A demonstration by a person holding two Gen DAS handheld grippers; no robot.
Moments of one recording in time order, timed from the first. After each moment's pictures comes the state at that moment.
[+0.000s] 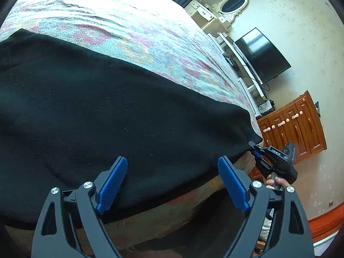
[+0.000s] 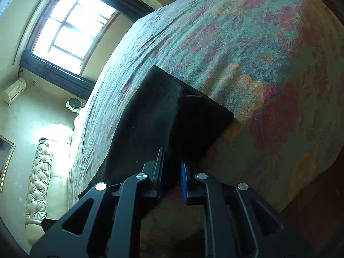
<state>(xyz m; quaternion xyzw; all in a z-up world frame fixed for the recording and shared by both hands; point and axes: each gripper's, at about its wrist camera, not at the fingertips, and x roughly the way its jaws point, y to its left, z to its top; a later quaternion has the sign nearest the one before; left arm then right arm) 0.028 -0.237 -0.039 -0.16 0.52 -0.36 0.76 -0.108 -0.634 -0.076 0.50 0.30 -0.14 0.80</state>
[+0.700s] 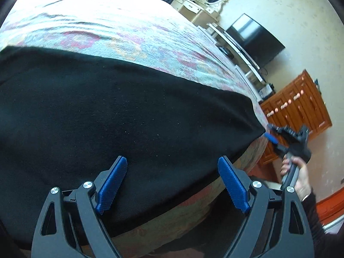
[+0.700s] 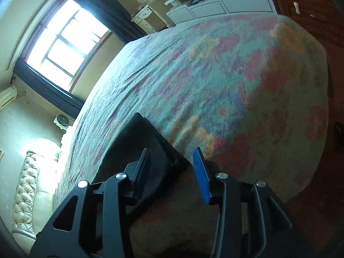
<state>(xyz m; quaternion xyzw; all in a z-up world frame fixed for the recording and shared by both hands) 0.021 -0.249 -0.045 -0.08 0.49 -0.39 0.77 -0.130 -0.672 -0.046 0.44 0.26 -0.20 0.84</state>
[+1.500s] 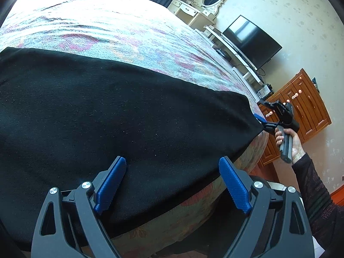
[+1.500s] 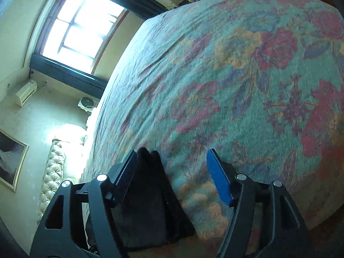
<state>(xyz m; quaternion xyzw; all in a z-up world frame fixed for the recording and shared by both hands) 0.019 -0.241 -0.050 -0.10 0.48 -0.40 0.77 -0.065 -0.733 -0.084 0.49 0.34 -0.06 0.80</state>
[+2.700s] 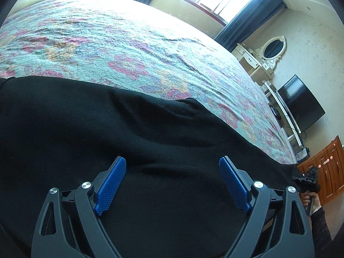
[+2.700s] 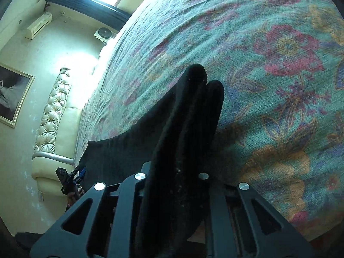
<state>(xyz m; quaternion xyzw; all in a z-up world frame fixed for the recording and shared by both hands) 0.088 -0.010 -0.042 -0.18 0.44 -0.20 0.86 -0.005 -0.658 -0.046 0.41 0.46 0.09 0.79</state>
